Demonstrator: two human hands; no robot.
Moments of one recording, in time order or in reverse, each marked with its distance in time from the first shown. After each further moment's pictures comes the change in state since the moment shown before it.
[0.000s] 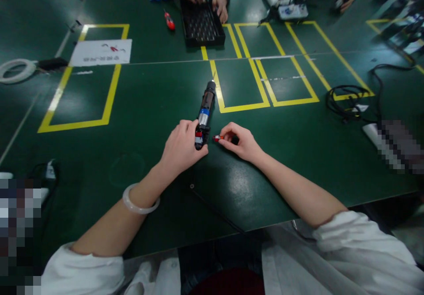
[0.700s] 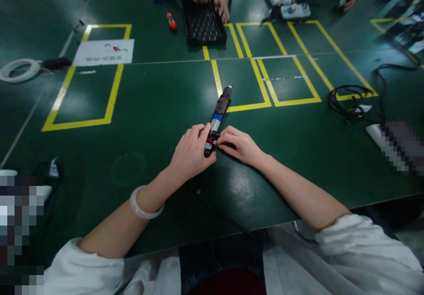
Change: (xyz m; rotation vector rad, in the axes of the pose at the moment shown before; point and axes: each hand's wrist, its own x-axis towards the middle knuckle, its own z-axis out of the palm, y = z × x) left_hand -0.010 0.023 0.002 -0.010 -0.071 0.078; right_hand -0.004 -0.001 -0.001 -0.268 -0.127 -0.198
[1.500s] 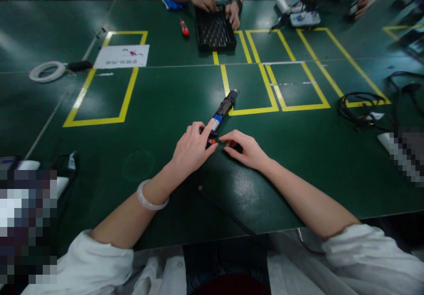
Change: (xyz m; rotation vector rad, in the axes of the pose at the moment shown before) left_hand 0.004 -0.009 -0.011 0.172 -0.063 -0.106; right_hand 0.001 -0.008 0.001 0.114 0.001 0.058
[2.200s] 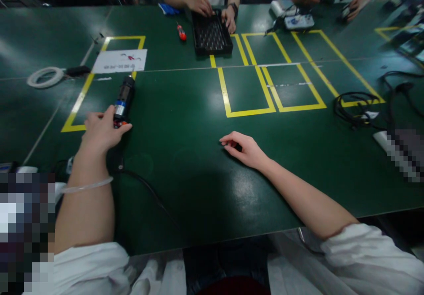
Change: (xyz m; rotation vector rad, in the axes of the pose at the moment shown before) left_hand -0.021 -0.219 -0.031 -0.071 -0.070 -0.651; right_hand 0.000 0.006 -0.003 0.036 -0.001 0.071
